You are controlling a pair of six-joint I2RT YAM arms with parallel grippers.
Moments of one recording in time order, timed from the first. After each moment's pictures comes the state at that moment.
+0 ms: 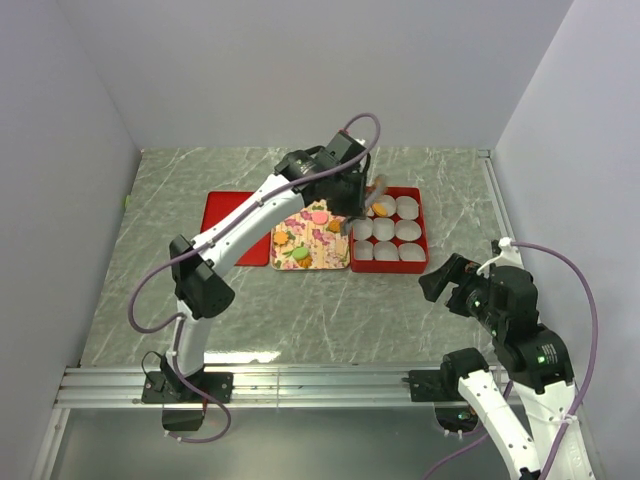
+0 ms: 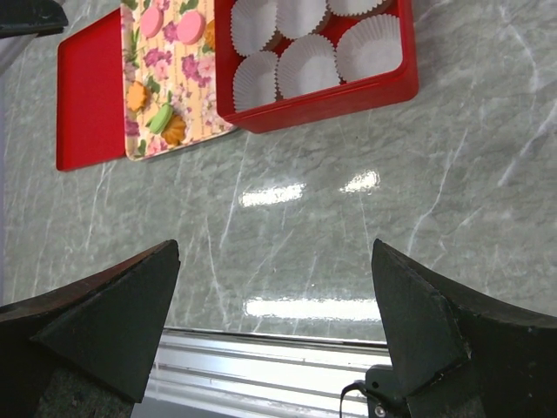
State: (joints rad) left arm -0.82 2.04 2.24 -1.06 -0.02 -0.61; right arm 0.24 0.42 0.86 -0.99 -0.01 0.60
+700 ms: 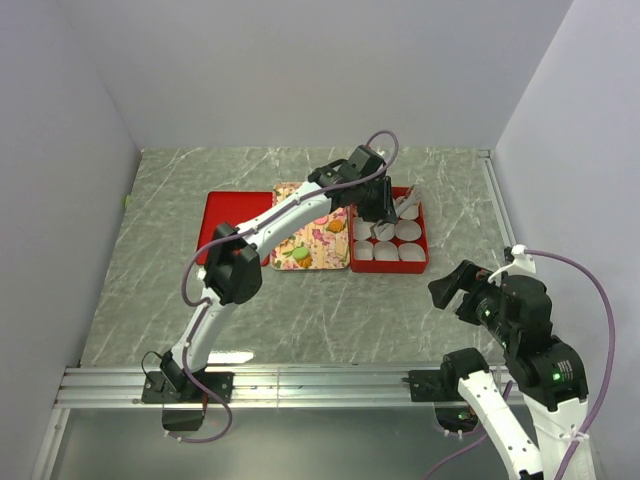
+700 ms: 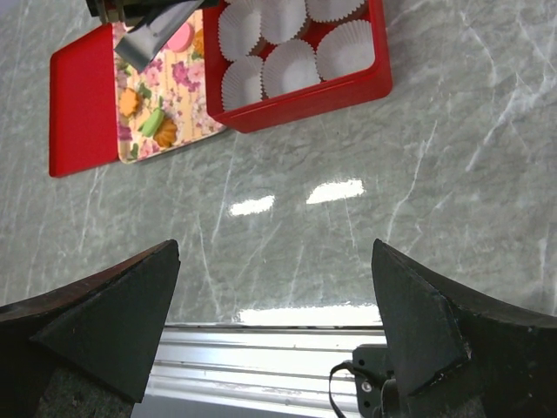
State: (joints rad) left arm -0.81 2.29 2.25 -0.69 0.25 -0.73; right arm 0.24 0.39 0.95 -1.11 0.04 0.59
